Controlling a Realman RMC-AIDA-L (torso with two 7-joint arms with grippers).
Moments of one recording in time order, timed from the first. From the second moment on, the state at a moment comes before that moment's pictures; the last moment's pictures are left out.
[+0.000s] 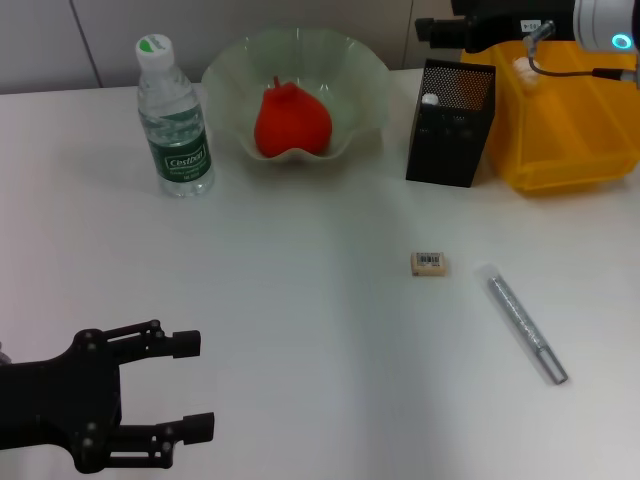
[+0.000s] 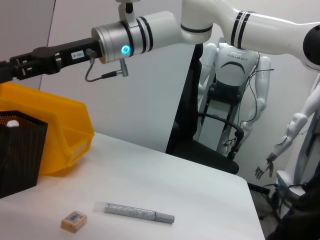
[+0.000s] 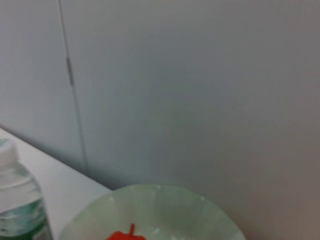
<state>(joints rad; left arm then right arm) -0.27 -2.04 0.96 0.85 1.79 1.88 -1.35 0.71 2.06 -0.87 -0.97 -2.17 -1.04 1.91</state>
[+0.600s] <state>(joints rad) -0.27 -2.04 0.96 0.85 1.79 1.88 -1.35 0.73 2.06 -1.09 -1.45 -2.62 -1.65 2.32</state>
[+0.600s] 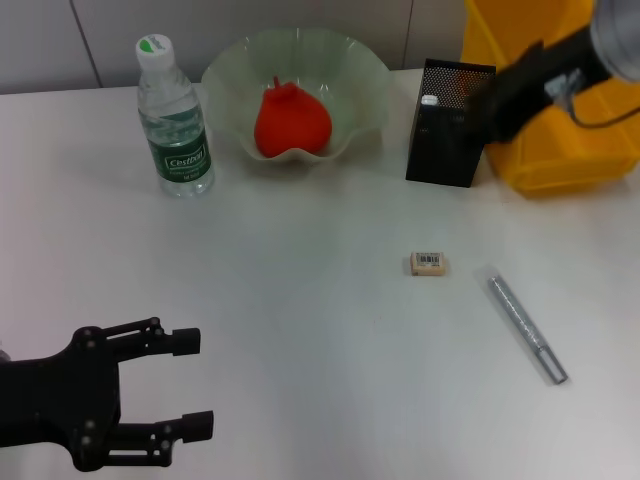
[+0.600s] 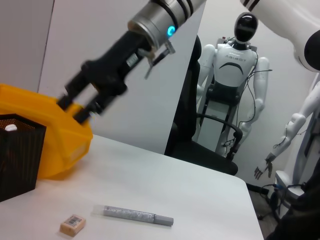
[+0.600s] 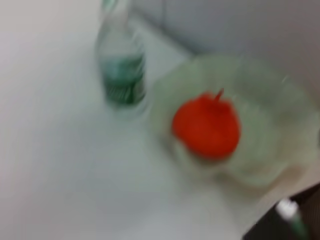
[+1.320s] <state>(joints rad) -0.28 -2.05 0.96 0.85 1.79 1.89 -1.35 0.78 2.08 -1.41 -1.25 -2.76 -1.61 2.38</state>
